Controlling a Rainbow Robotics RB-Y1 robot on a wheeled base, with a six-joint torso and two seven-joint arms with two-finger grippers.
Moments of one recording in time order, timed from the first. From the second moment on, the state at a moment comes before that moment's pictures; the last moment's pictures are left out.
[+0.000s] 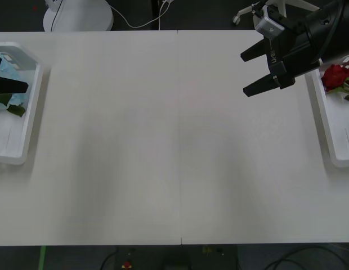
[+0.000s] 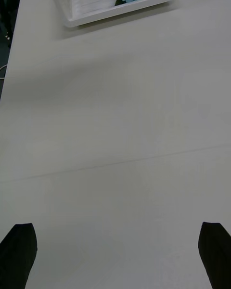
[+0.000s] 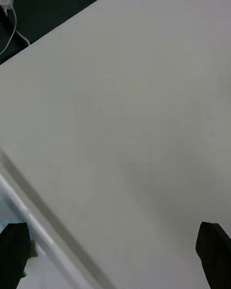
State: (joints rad) right arm -1.08 -1.13 0.81 -1.41 -2.11 1.14 2.72; left arm -0.41 0.80 0.41 -1.73 -1.94 -1.56 0.91
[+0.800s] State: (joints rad) right arm -1.08 -1.13 0.81 -1.41 -2.11 1.13 2.72; left arm -0.41 0.72 0.21 -1.74 -1.53 -1.35 1.20
